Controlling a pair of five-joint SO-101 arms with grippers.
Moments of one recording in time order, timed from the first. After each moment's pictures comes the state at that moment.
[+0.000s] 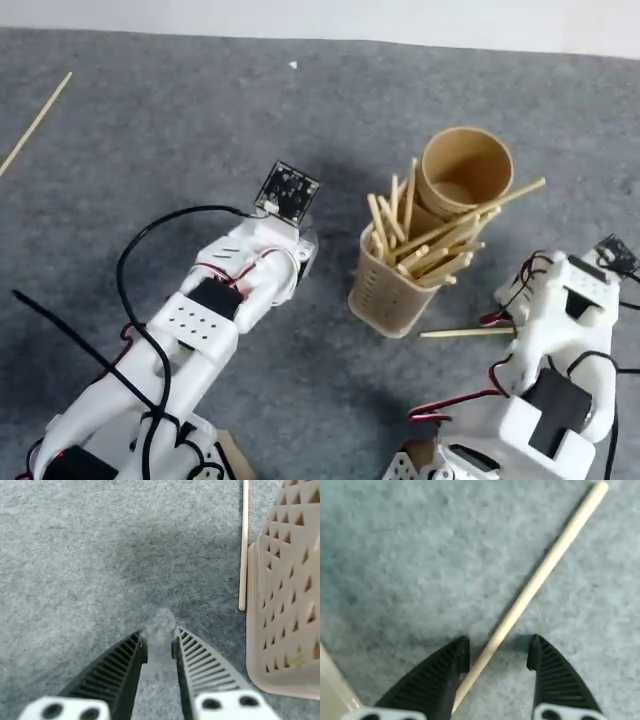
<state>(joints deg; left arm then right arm) 20.7 -32.7 59.7 21.7 2.1 24.7 -2.7 40.4 52.7 -21.5</state>
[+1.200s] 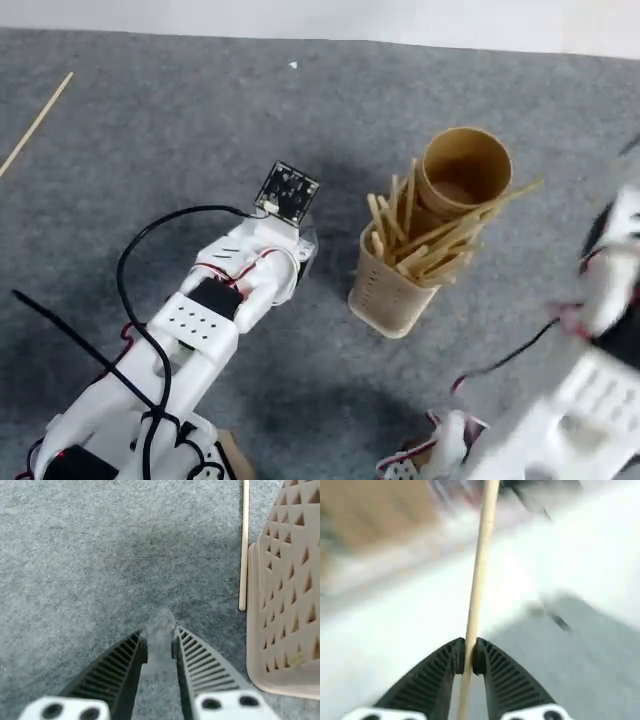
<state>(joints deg) 20.7 -32.7 59.7 21.7 2.1 18.8 -42.9 -2.1 54.3 -11.4</state>
